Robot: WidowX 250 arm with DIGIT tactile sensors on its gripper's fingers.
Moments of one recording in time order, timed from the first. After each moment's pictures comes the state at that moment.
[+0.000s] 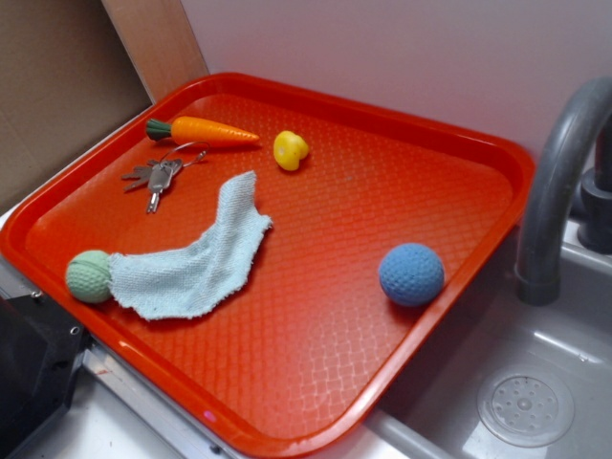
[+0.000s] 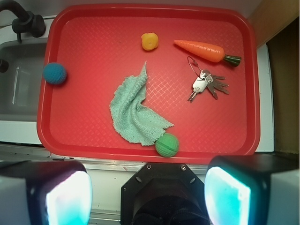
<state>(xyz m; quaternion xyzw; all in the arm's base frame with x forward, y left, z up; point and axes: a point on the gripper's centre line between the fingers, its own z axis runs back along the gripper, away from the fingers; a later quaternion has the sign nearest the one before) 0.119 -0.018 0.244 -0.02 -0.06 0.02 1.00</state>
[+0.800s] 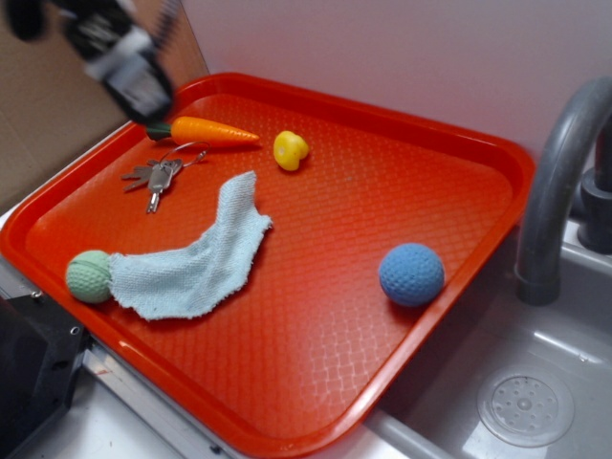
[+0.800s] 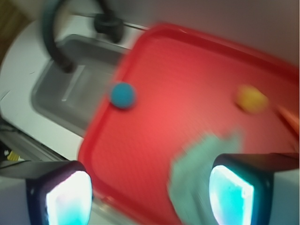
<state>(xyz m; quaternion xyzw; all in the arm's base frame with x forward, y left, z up) 0.188 -0.123 0.186 -0.11 -0.11 -0.24 0.96</state>
